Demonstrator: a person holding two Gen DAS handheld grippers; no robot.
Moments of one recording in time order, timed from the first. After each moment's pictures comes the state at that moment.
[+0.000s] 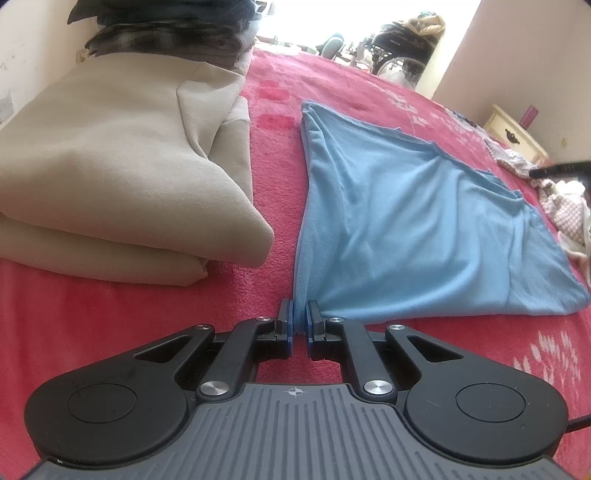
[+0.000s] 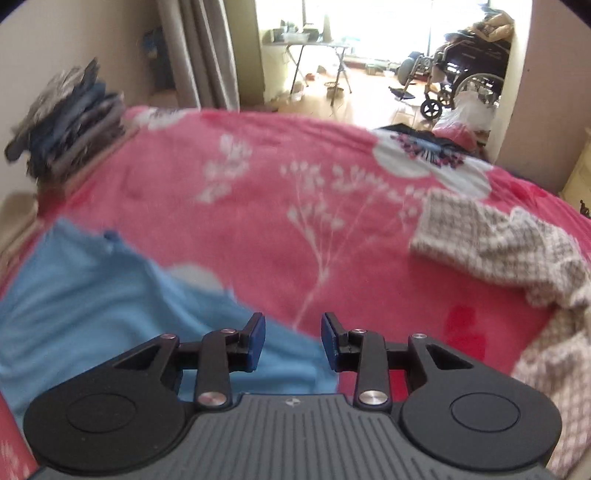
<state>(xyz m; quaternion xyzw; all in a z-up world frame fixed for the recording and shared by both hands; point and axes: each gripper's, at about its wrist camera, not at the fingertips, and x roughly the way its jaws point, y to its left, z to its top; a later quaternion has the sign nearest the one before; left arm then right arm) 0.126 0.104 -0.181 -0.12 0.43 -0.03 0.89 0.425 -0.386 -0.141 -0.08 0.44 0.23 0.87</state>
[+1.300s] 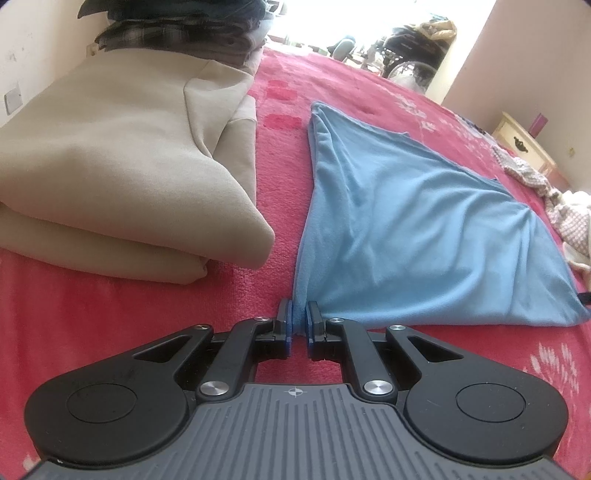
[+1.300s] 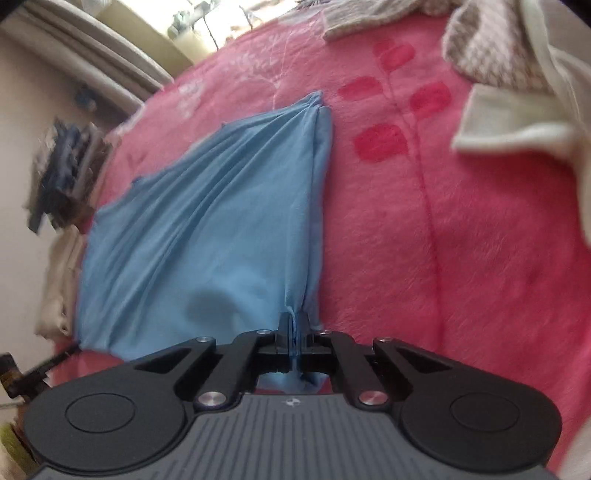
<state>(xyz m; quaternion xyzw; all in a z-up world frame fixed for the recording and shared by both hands) 0.126 0.106 -0.181 -0.14 0.43 -0.01 0.89 0.248 -0.481 -0.190 0.20 0.54 0.17 0.80</state>
